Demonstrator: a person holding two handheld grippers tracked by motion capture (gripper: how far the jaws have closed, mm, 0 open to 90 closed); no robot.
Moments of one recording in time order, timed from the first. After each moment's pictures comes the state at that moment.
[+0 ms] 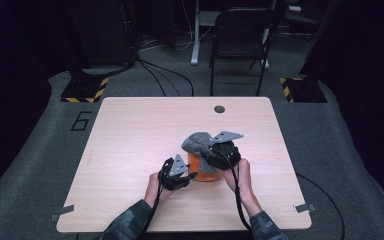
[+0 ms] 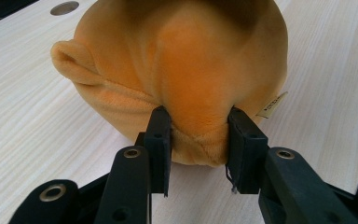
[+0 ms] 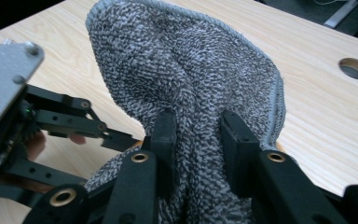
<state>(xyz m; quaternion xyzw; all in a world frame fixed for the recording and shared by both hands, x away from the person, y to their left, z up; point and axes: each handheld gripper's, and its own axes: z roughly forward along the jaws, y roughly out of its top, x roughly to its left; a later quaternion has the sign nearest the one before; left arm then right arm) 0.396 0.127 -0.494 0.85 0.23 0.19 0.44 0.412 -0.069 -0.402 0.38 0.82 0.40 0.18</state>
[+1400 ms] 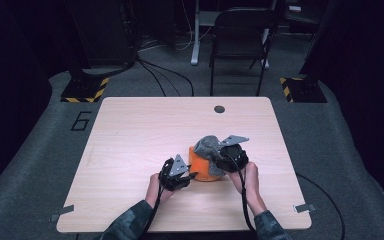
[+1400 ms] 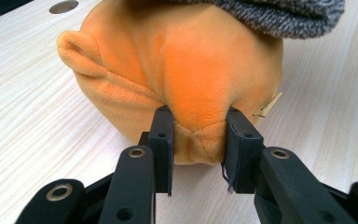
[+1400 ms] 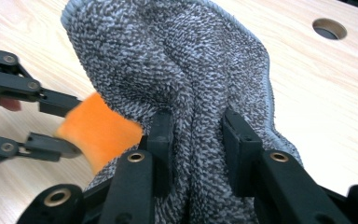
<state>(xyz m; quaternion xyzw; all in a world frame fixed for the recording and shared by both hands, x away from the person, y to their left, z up) 0.396 0.126 -0.495 0.85 0.24 0.18 0.44 0.419 -0.098 -0.428 0.41 0.82 0.36 0.19</state>
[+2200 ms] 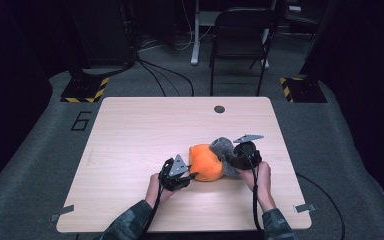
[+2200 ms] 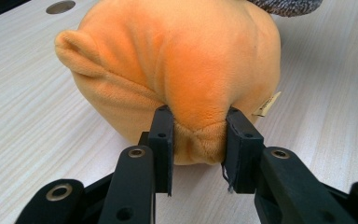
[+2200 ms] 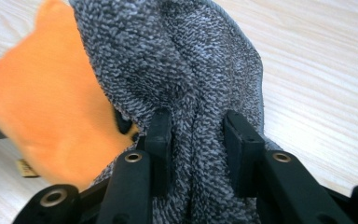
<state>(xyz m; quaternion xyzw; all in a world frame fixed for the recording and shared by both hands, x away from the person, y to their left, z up) 0.396 0.126 -0.495 0.85 0.24 0.17 0.44 0.435 -0.140 -0.442 0.47 0.80 0.33 0.17</state>
